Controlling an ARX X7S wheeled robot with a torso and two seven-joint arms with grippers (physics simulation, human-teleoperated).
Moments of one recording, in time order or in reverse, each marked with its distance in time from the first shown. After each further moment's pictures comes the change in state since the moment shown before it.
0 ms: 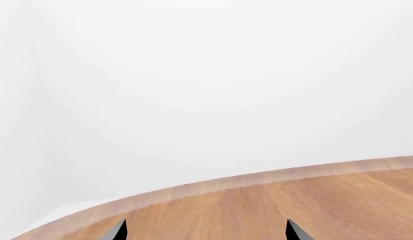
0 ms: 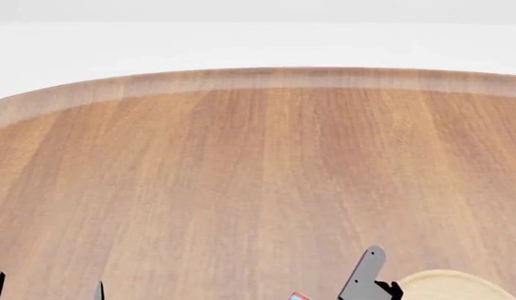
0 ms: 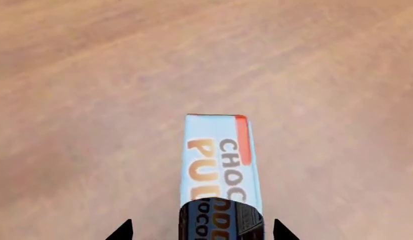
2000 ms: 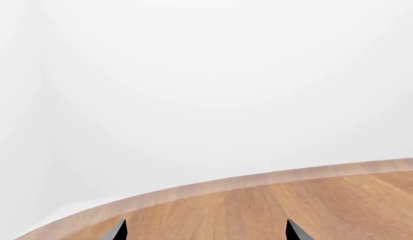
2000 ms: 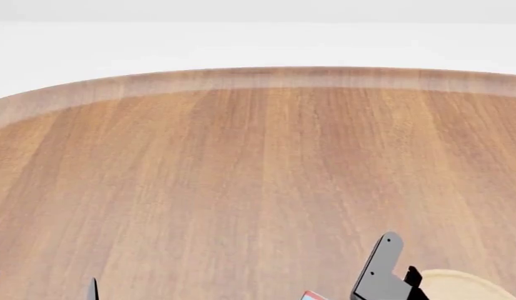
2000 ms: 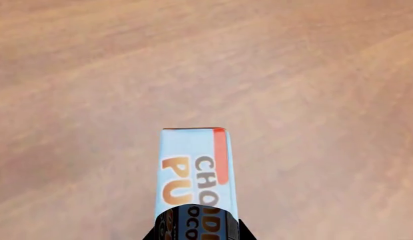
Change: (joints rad) left arm 0.009 0.017 -0.032 0.012 0.005 -0.013 0.014; right arm -0.158 0.254 -0.037 -0.704 0.115 0.370 0.052
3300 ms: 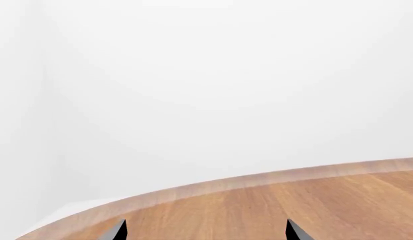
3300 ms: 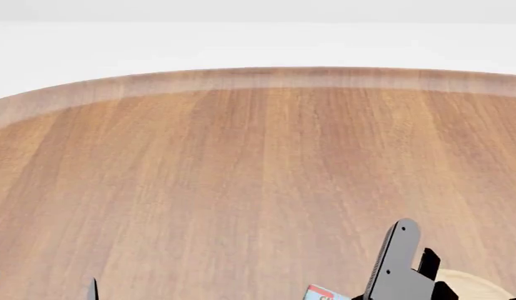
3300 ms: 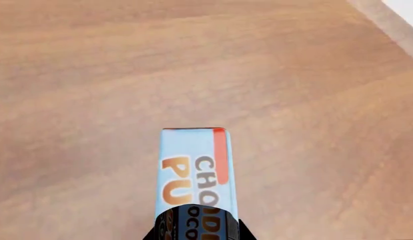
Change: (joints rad) left arm 0.008 0.013 -0.012 0.007 0.010 -0.007 0.015; right arm -0.092 0.225 0.073 -0.520 0.071 0.218 0.010
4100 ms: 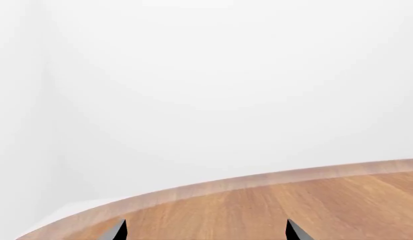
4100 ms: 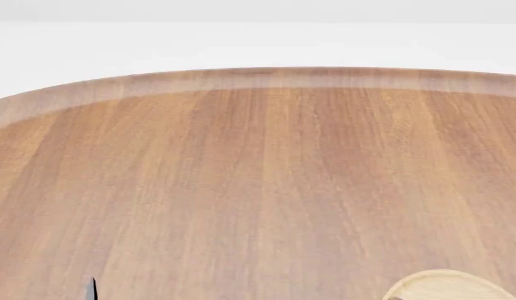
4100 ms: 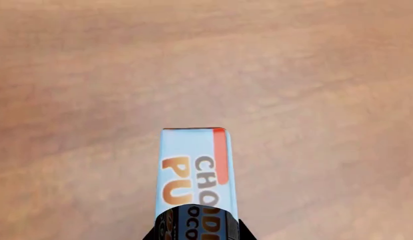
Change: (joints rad) left arm 0.004 0.009 -0.010 0.005 0.003 -0.004 0.010; right arm -0.241 0.113 -0.013 -0.158 -0.002 -0.071 0.049
